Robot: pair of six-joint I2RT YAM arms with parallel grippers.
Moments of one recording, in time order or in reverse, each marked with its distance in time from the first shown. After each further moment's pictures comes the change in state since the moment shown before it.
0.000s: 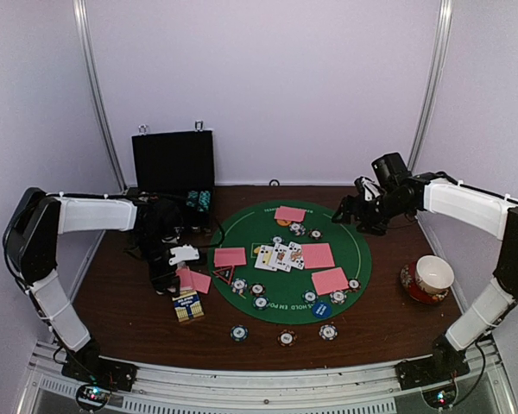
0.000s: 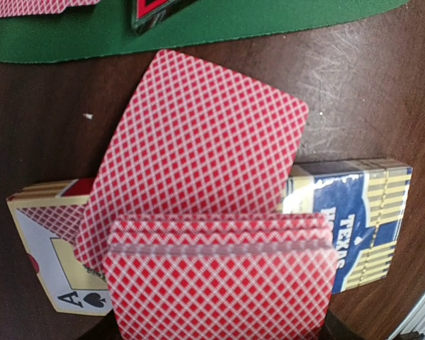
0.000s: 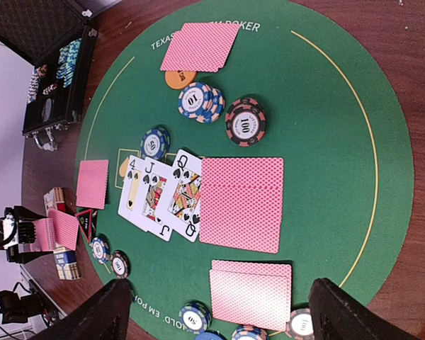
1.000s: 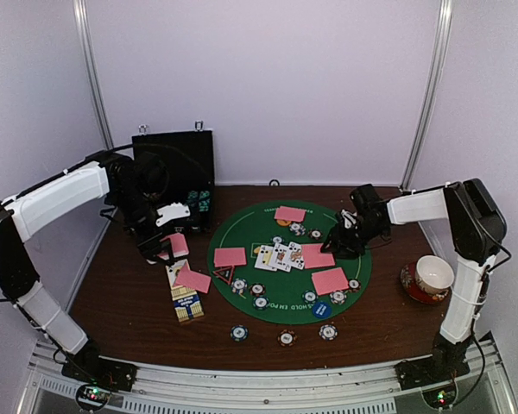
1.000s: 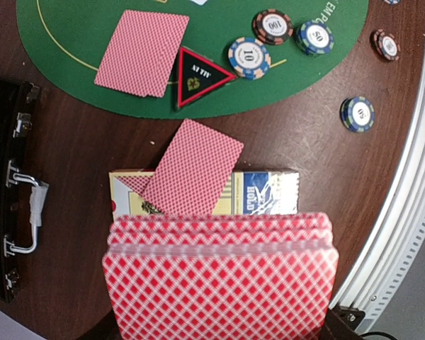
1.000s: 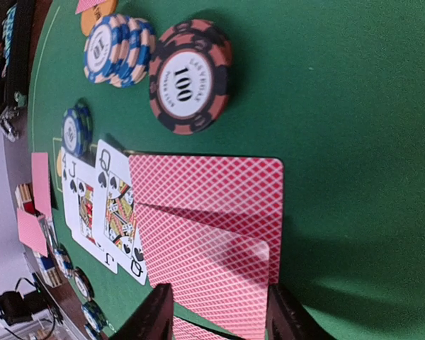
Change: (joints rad) left arm -0.011 -0.152 0.346 -0.372 0.073 -0.082; right arm -0.023 0.359 -0.027 0.217 -0.168 0.036
